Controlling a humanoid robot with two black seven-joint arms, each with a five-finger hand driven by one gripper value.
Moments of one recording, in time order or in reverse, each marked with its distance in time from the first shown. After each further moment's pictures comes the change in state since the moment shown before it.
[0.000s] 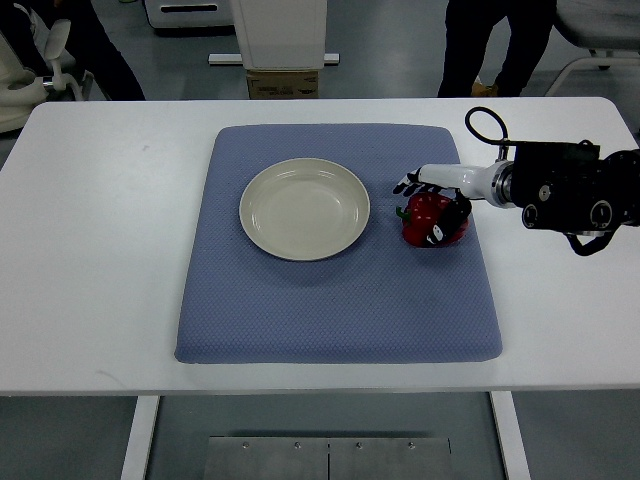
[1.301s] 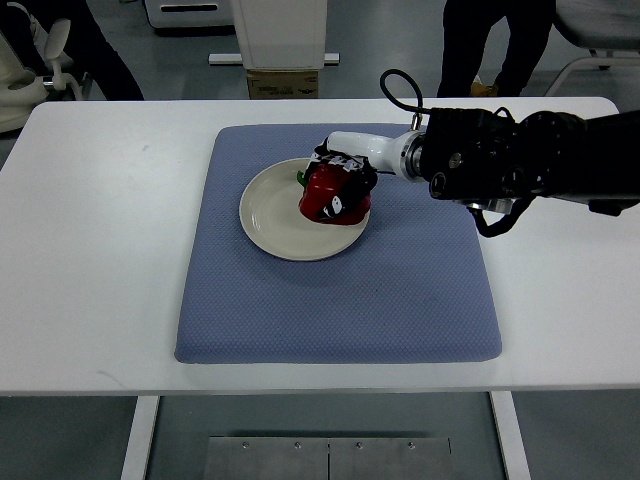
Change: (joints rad) left arm 0.000 0.000 0.000 0.000 0.000 0.000 0.000; right arm 0.145 0.200 0.089 0.008 0.302 0.000 -0.008
